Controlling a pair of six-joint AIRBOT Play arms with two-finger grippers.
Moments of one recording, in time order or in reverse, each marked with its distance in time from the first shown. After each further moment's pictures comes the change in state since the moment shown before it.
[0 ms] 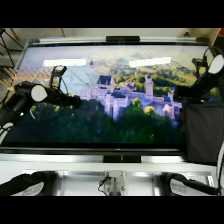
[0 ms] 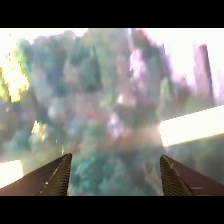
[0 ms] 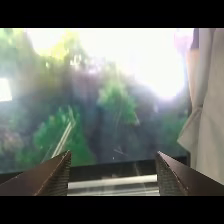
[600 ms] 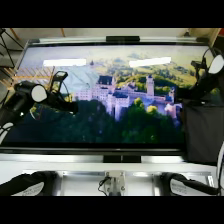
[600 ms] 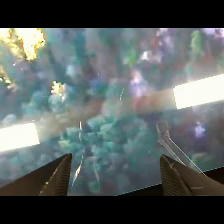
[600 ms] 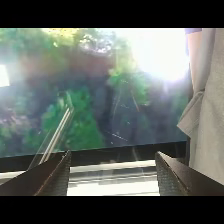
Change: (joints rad) left arm 0.000 0.001 0.000 0.042 -0.178 0.019; right arm 0.000 0.000 0.000 -0.001 0.065 -0.008
